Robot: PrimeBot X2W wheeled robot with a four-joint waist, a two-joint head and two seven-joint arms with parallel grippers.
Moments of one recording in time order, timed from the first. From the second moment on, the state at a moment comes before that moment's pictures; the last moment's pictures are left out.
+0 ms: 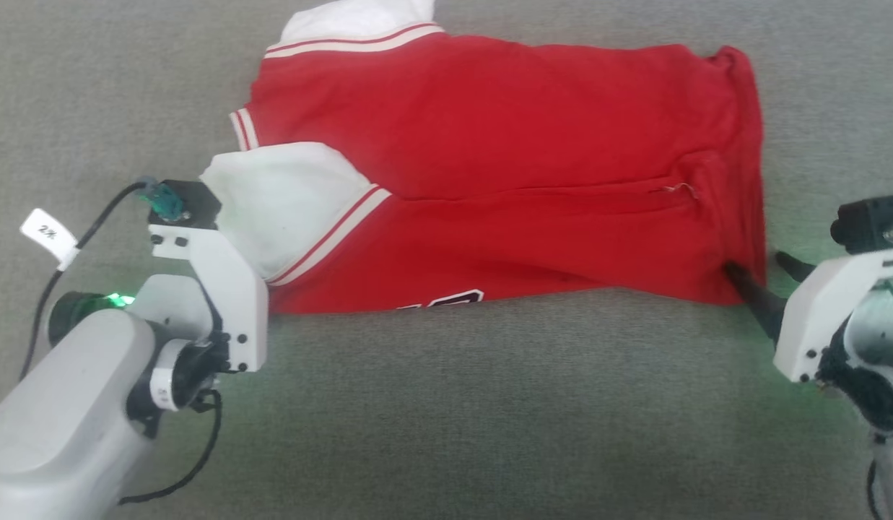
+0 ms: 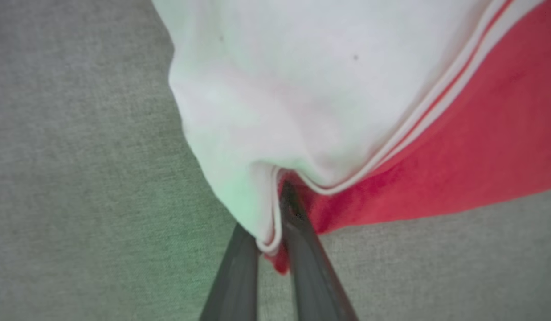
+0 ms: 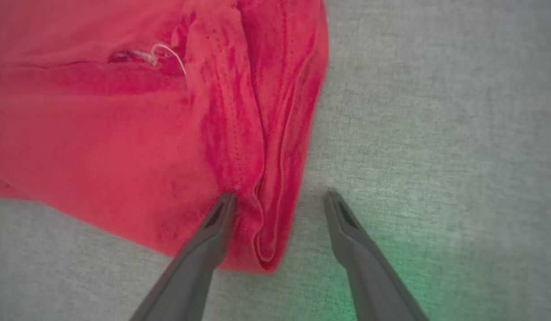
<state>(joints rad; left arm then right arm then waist) -0.60 0.64 -0.61 0.10 -0.86 0.34 0.79 -0.32 -0.33 0.01 0.08 0.49 0.13 0.61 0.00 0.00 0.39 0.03</state>
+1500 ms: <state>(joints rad) -0.39 0.83 -0.62 -0.32 -0.86 0.53 0.90 -0.09 -0.45 -0.08 -0.25 0.64 0.13 1.12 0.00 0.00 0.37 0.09</state>
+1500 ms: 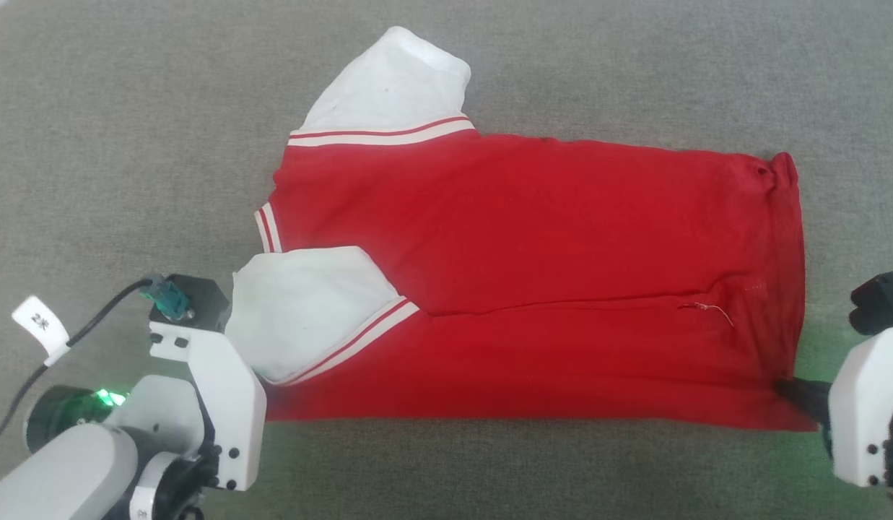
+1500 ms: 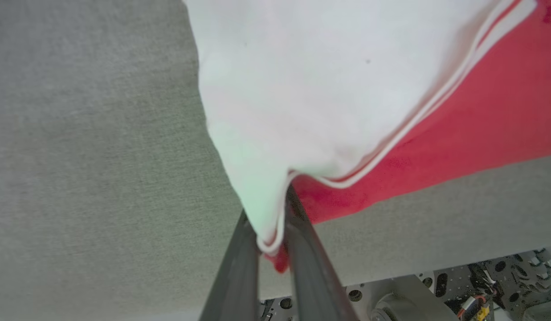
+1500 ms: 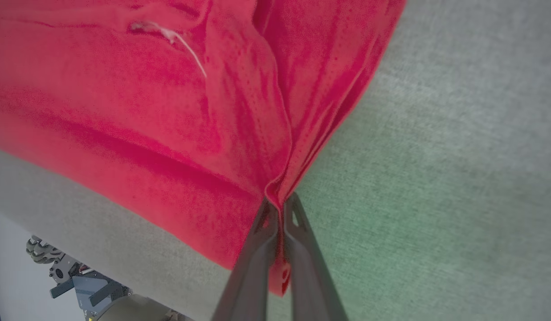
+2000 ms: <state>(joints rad) -0.40 0.73 -0.60 -0.06 -0.93 0.40 0.80 -0.19 -0.41 0.04 -0.02 0.62 0.13 0.93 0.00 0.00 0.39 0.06</state>
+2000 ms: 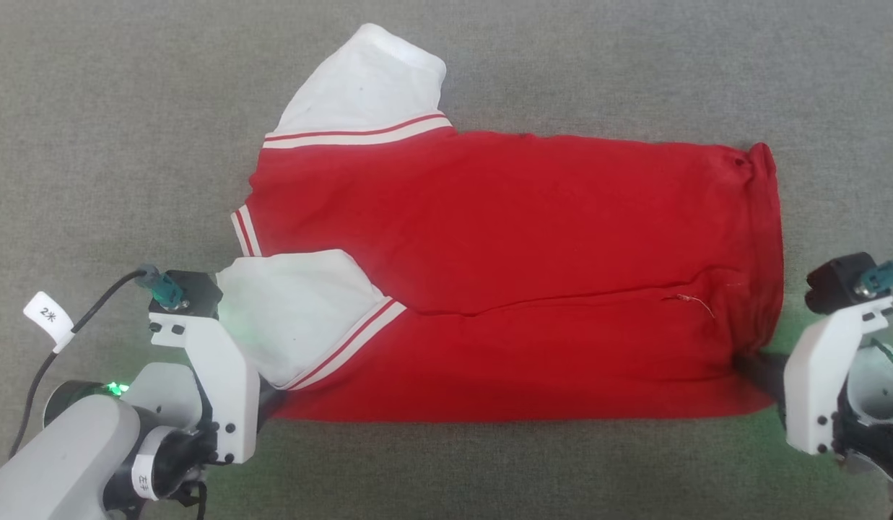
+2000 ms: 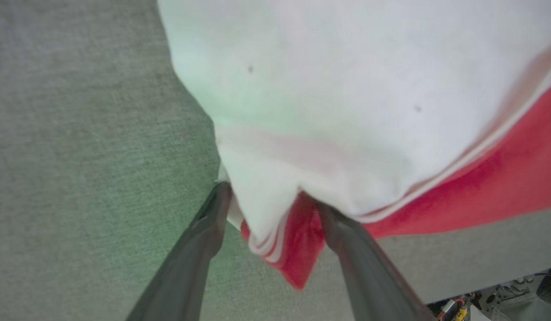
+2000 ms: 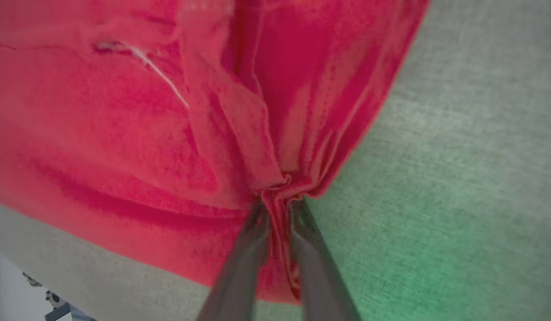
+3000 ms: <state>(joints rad) -0.68 0.92 -0.48 -0.05 -0.84 0.28 0.78 -0.32 -0.32 0.04 -0.17 0.44 0.13 0.13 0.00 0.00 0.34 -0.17</state>
